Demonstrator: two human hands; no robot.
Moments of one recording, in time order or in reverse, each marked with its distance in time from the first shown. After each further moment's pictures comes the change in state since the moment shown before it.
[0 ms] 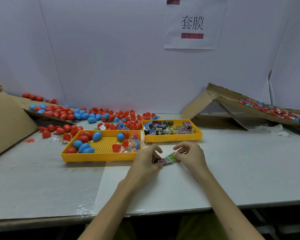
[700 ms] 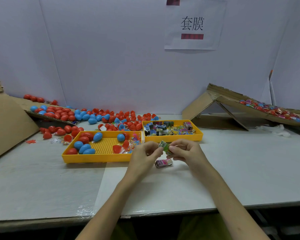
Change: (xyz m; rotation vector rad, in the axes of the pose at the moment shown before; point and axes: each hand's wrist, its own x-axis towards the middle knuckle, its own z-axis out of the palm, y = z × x) left_hand 0.000 0.013 -0.011 -0.255 0.125 0.026; right_hand -0.004 -0.012 -0.009 0.575 -0.319 -0.053
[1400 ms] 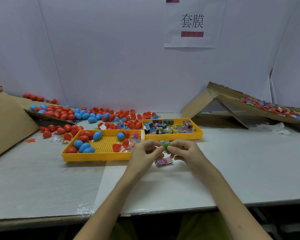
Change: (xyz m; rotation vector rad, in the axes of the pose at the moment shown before) left_hand -0.001 0.003 0.000 -0.165 -0.023 -0.073; right_hand -0.002 0.000 -0.001 -0.060 -0.112 -0.016
